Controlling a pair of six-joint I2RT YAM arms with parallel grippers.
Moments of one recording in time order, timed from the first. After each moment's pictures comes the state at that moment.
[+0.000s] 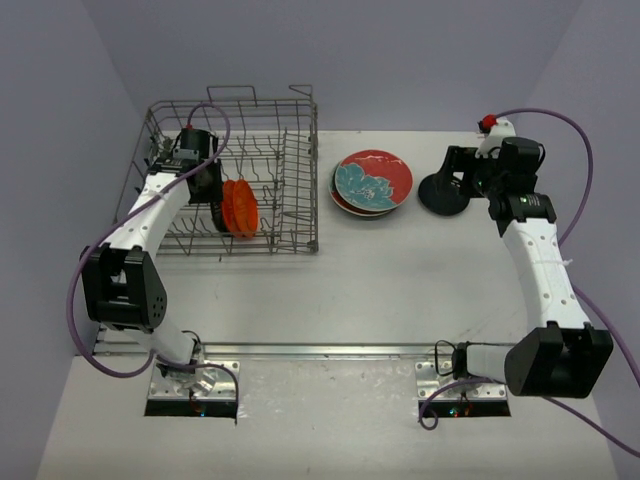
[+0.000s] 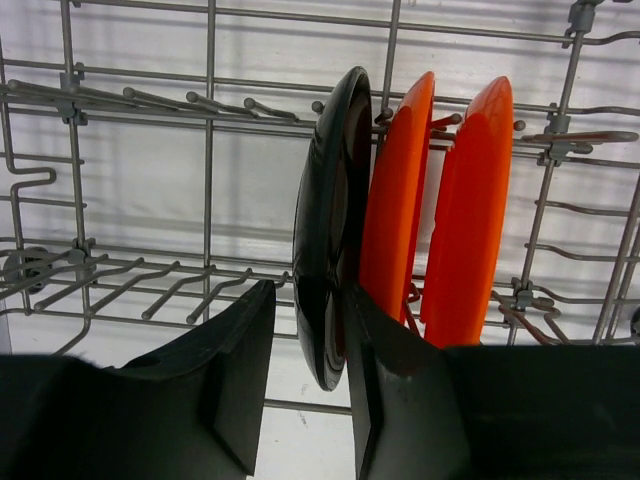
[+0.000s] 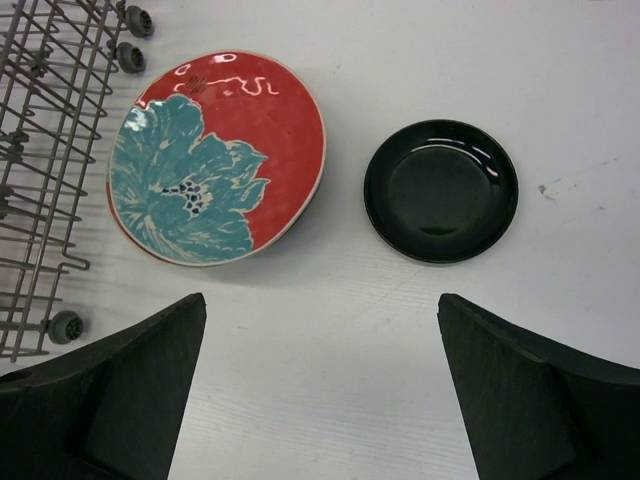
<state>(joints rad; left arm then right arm) -0.04 1.59 1.39 -0.74 -0.15 -0.15 -0.08 1.26 1.15 -0.39 -0.21 0.04</state>
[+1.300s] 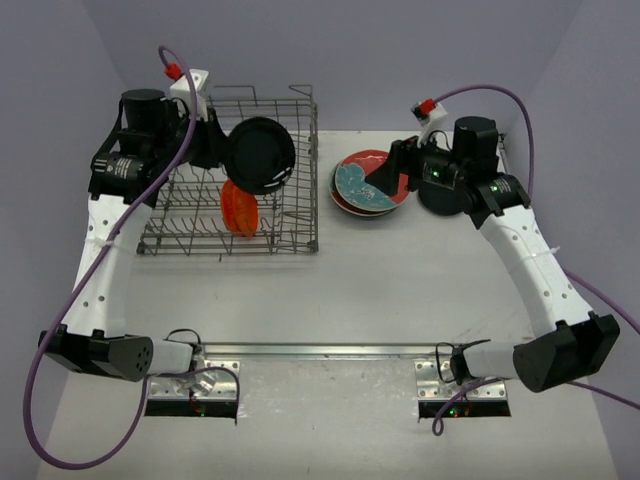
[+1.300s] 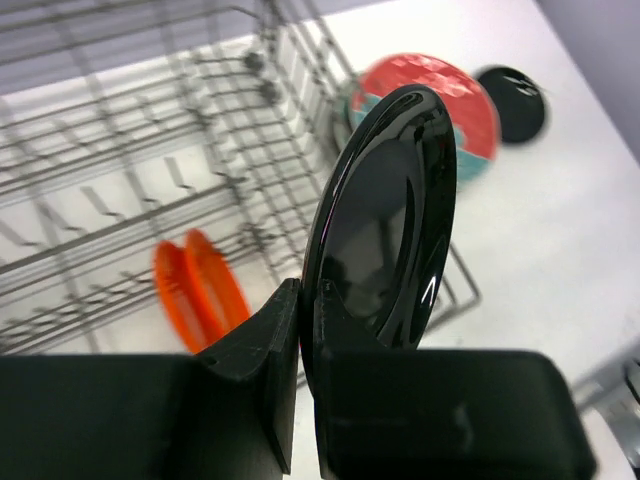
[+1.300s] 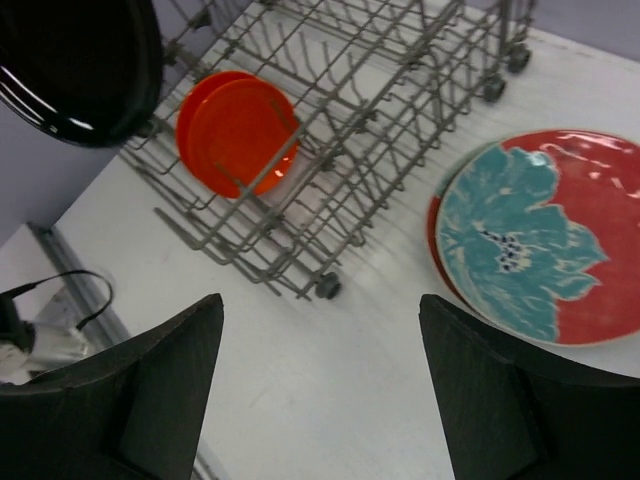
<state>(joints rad) -0.10 1.33 1.70 -0.81 0.39 -0.05 0.26 1.32 1.34 -0.41 -0.56 0.12</state>
